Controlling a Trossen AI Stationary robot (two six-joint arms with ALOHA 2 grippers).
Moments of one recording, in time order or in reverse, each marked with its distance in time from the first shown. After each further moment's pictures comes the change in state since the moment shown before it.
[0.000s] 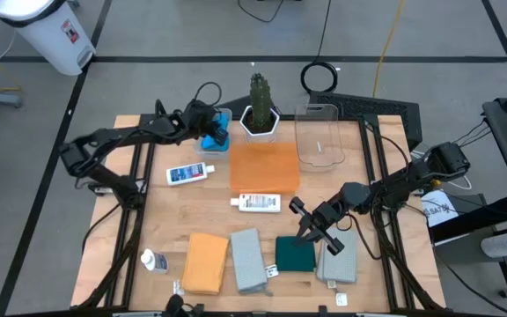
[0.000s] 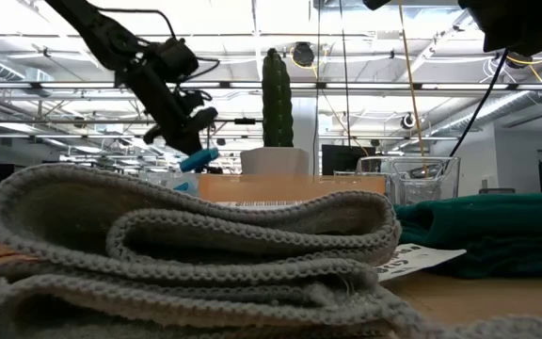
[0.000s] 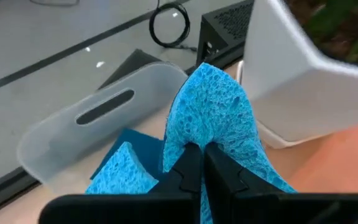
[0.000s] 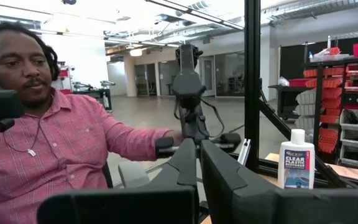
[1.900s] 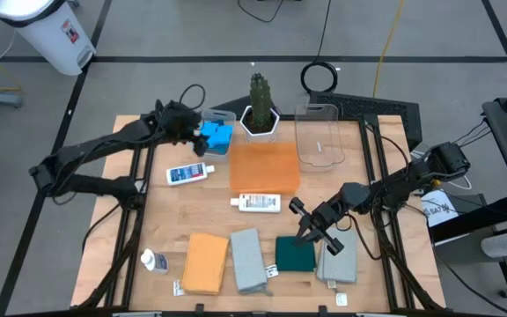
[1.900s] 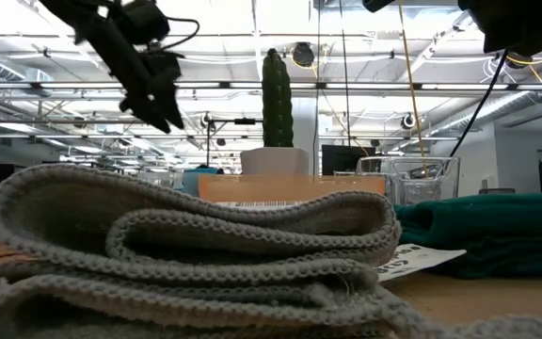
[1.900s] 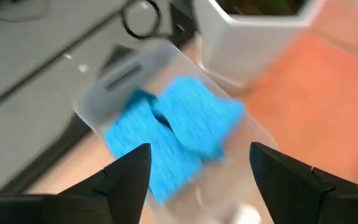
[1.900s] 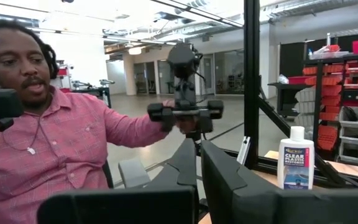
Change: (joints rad) left arm -0.047 -0.351 0.000 -0.409 0.091 0.153; right arm 0.000 0.000 0.000 -0.010 0.010 0.000
